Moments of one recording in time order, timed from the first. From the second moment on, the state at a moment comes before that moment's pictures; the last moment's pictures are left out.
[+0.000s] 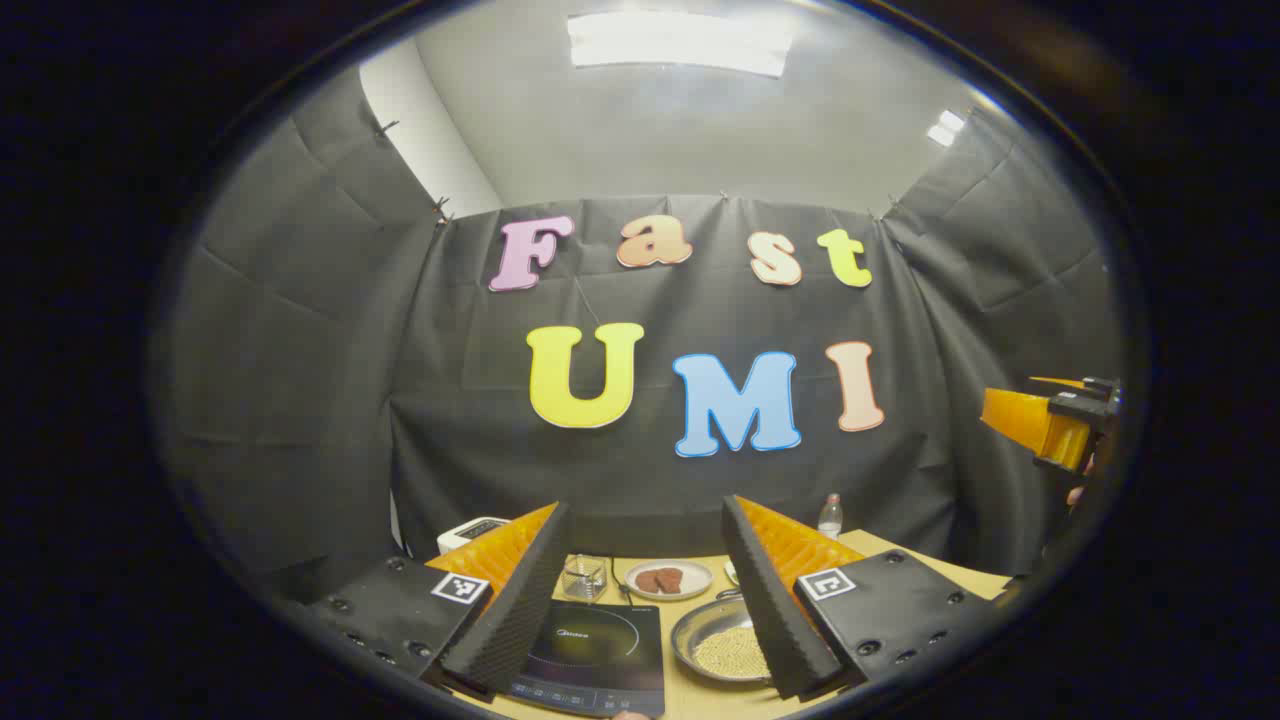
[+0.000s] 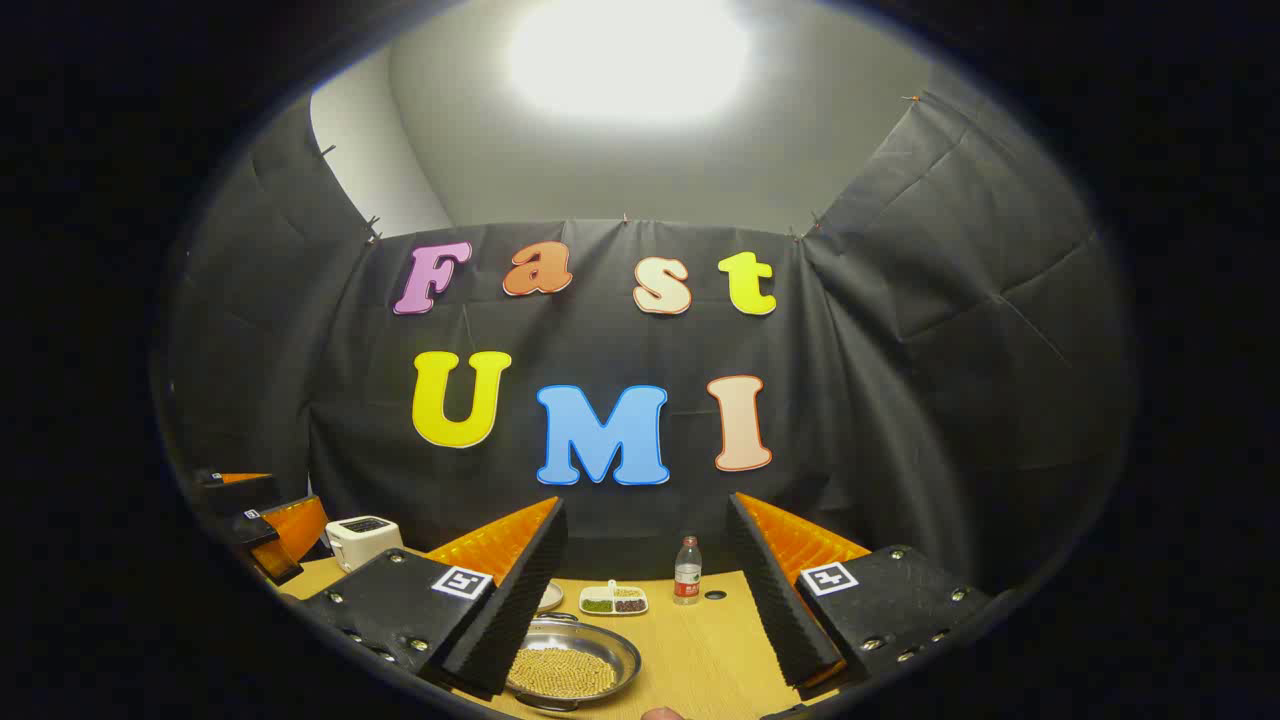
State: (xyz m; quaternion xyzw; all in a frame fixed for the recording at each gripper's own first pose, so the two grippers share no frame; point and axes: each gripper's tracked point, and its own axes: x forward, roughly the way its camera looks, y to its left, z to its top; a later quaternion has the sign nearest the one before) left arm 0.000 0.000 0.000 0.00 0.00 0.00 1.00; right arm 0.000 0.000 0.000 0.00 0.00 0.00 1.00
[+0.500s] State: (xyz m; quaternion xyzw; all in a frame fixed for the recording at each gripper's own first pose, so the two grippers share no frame) left arm 0.005 0.000 0.007 0.01 -0.01 0.01 1.00; right arm 0.007 0.002 -0.001 0.00 0.00 0.02 1.00
